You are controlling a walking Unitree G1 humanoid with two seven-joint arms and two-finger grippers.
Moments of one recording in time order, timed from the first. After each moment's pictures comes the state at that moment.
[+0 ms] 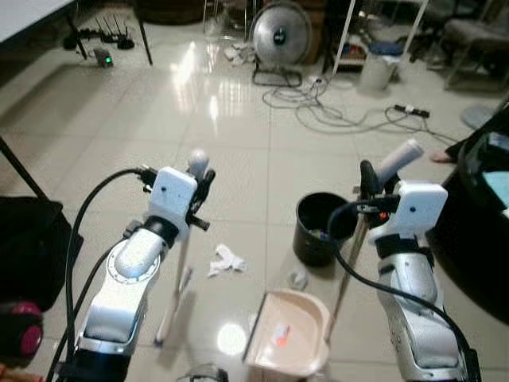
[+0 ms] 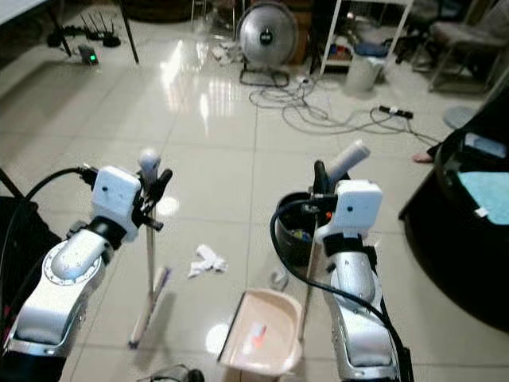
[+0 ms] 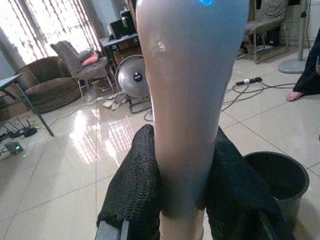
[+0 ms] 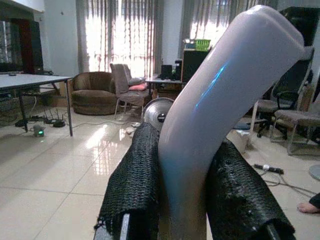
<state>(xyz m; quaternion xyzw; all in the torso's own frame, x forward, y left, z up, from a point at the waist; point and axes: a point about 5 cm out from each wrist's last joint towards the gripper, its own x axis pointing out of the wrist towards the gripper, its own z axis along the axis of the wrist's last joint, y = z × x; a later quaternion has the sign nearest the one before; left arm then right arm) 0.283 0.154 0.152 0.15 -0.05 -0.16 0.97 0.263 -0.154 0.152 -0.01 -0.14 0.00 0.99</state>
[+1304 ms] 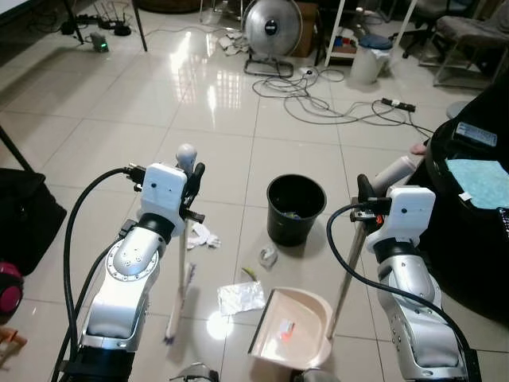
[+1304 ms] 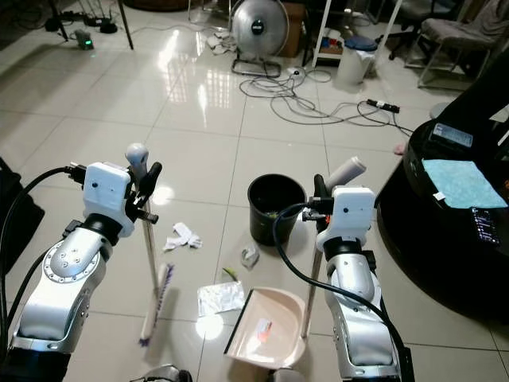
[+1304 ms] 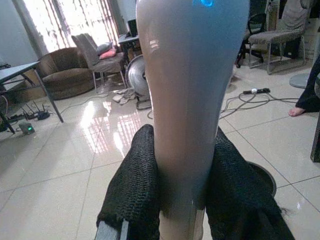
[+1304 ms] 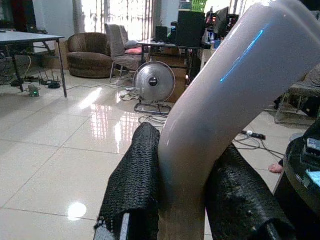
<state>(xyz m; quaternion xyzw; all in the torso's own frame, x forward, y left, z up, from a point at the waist) 0.287 0.160 0.154 0.12 -0.06 -0.12 0.98 0.267 -0.159 0.134 -0.02 -0.07 -0.01 1.00</state>
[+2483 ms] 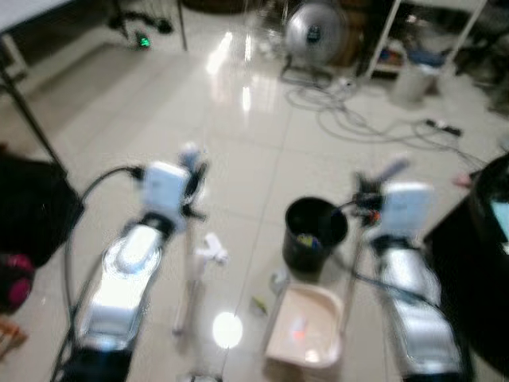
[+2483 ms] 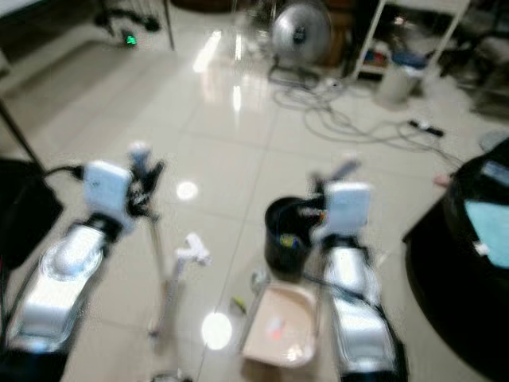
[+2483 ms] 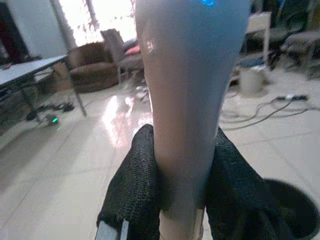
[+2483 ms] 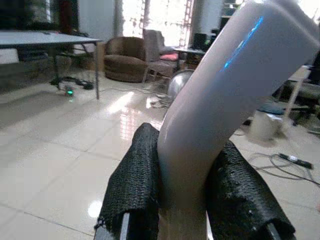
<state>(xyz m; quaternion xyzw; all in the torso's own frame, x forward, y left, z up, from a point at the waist) 0.287 0.164 0.153 0.12 -0.06 -0.12 0.98 0.273 -0.147 0.137 -0.03 -0.09 0.02 1.00</state>
